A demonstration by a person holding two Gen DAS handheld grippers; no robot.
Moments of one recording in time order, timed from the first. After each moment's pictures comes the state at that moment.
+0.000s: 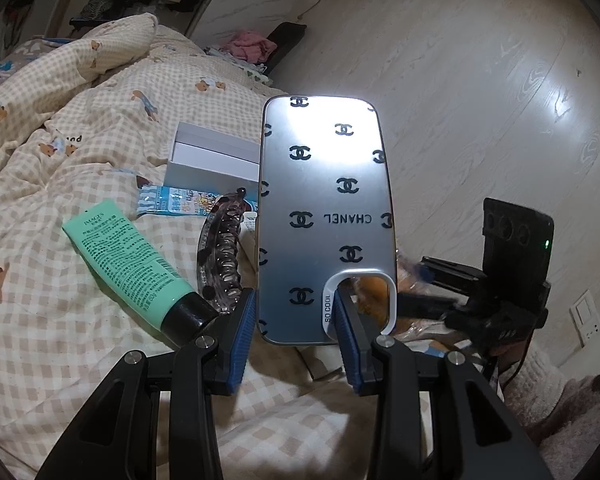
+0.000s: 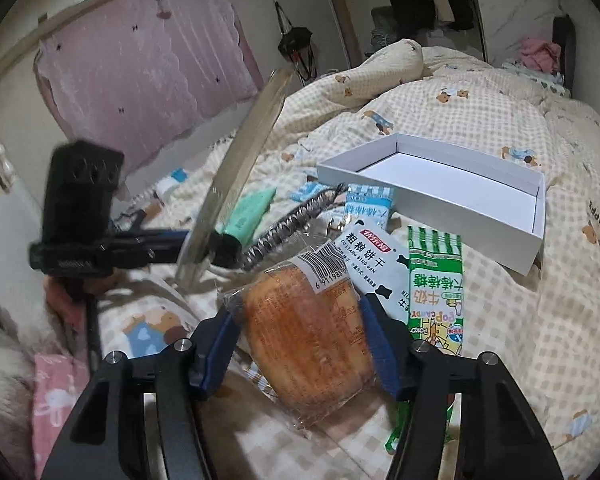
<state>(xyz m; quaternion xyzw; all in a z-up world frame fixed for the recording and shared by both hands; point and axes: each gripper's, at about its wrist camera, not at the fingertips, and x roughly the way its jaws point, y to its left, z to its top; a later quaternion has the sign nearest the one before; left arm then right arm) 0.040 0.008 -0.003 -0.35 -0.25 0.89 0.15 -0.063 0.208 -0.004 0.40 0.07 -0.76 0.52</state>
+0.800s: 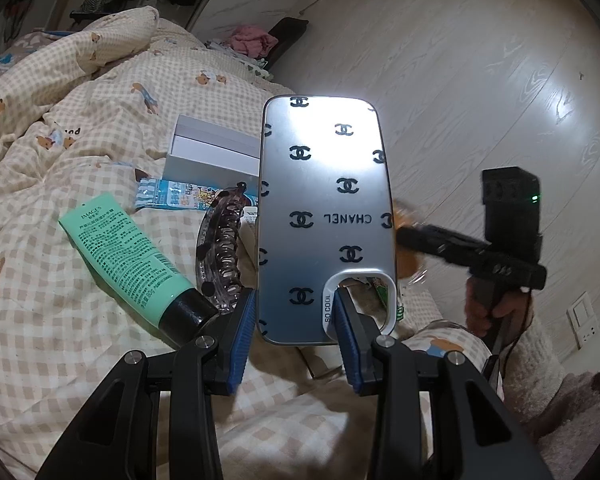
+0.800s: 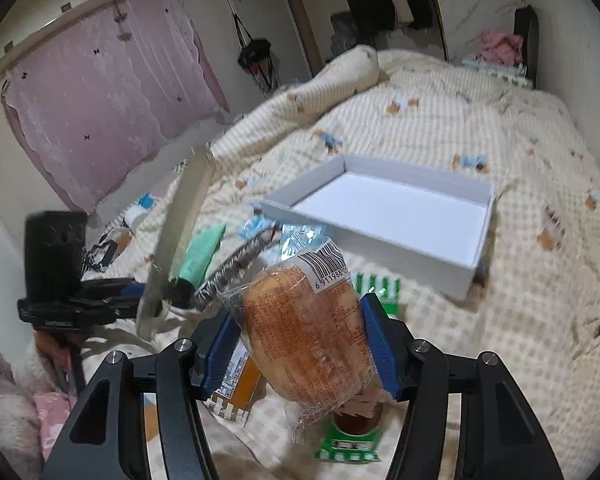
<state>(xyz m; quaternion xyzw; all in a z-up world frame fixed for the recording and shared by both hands) 0.041 0.007 -0.005 -0.36 -0.25 0.89 0.15 -0.099 0.203 0.007 0.41 0.08 -0.78 0.46</state>
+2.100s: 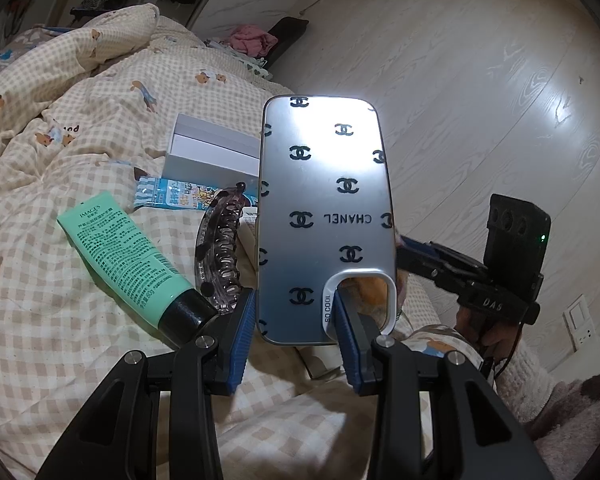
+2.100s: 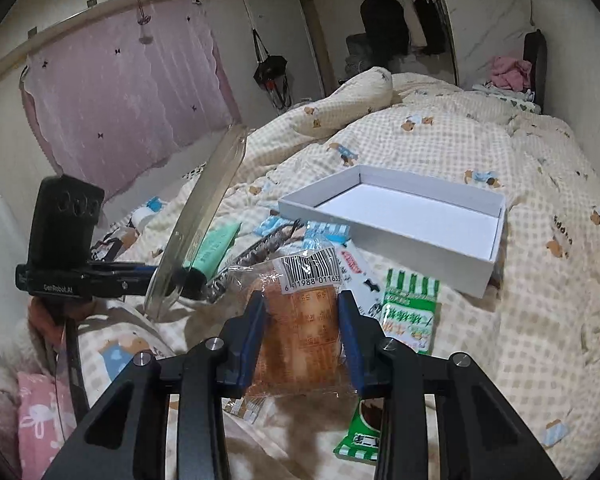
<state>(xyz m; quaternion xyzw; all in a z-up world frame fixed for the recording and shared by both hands) 0.041 0.007 -0.005 -0.36 -0.26 0.88 0.16 -0.075 0.216 0.007 0.35 0.07 -0.80 0.47</state>
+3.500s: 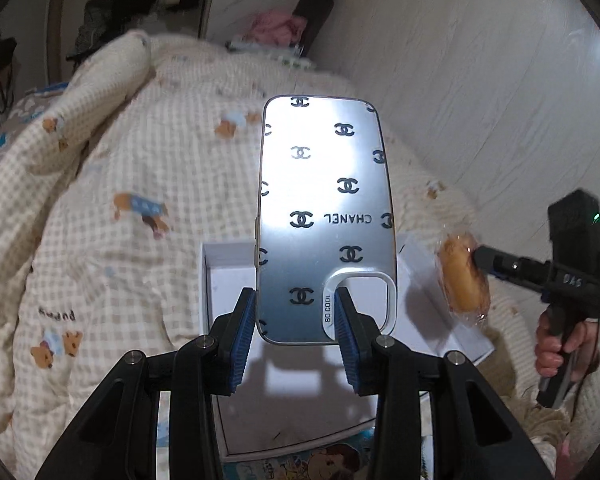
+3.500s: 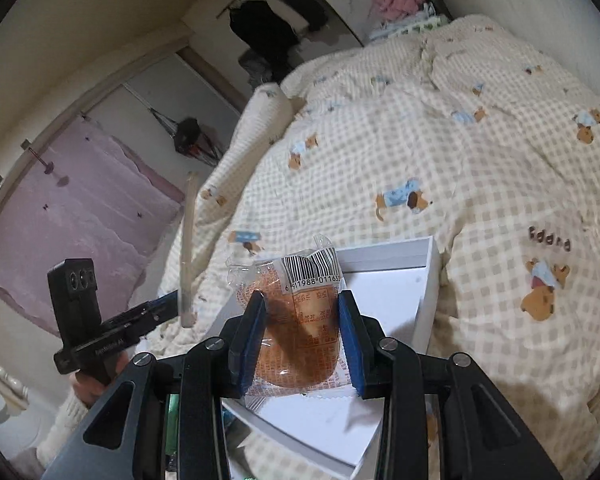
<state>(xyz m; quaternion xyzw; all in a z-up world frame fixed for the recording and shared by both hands) -0.211 -0.022 0.012 -0.43 -0.12 0.89 0.06 -0.302 0.224 -0.012 0.46 -0.15 -0.79 0.38</state>
